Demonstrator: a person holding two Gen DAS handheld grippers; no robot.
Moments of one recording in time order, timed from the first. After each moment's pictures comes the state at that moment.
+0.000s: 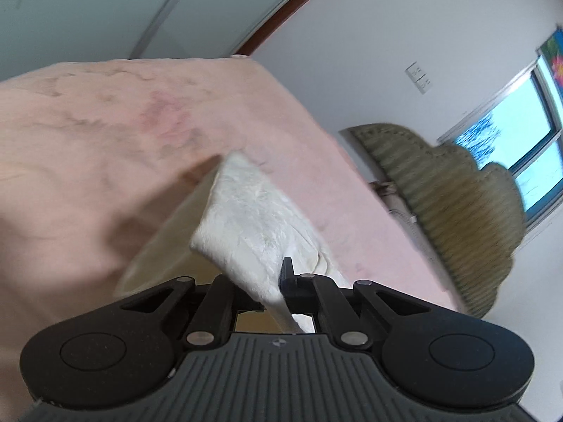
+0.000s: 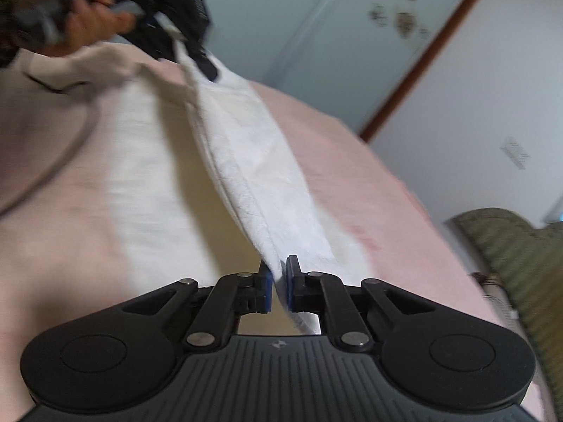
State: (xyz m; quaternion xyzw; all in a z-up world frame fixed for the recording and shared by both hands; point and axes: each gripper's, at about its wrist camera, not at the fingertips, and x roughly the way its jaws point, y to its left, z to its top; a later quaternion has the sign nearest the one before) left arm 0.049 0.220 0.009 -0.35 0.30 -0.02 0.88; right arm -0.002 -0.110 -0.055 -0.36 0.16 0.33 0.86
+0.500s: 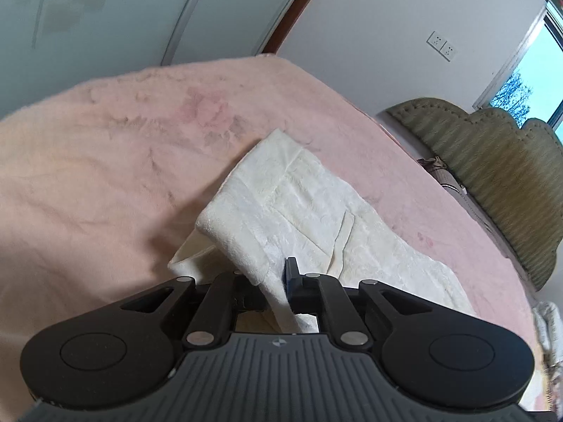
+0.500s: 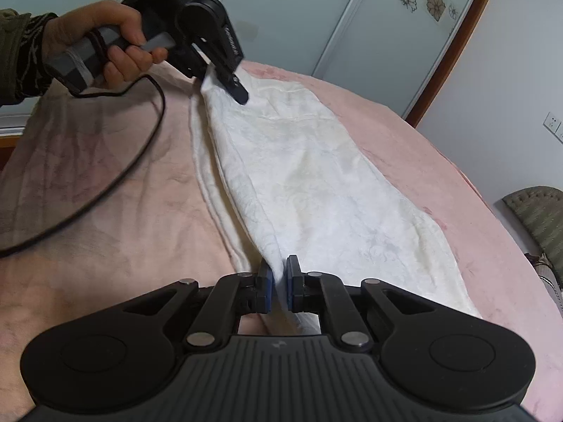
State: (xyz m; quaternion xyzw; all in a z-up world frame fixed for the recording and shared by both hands) left arm 0.039 0.203 -0.005 -0.26 0.32 0.04 0.91; right arm -0.024 -0.104 -0.068 -0.31 0.19 0.38 0.85
